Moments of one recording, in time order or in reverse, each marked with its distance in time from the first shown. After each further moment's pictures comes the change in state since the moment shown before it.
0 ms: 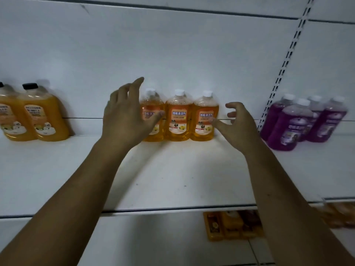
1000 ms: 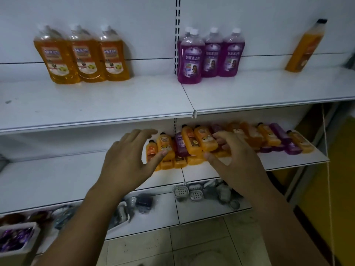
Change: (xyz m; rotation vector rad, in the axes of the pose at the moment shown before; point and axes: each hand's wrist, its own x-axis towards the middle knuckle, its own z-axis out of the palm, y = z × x) left_hand -0.295 0.242 0.058 -0.093 -0.365 0.152; right_hand -0.266 0.214 -0.230 -0.256 -0.113 -0.083
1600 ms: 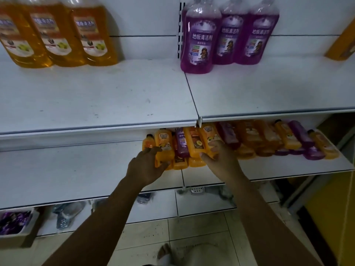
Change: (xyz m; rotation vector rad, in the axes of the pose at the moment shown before) left_hand 0.070 -0.079 0.198 -0.019 -0.411 -0.289; right_hand 0.110 0.127 0.138 0.118 -0.239 0.365
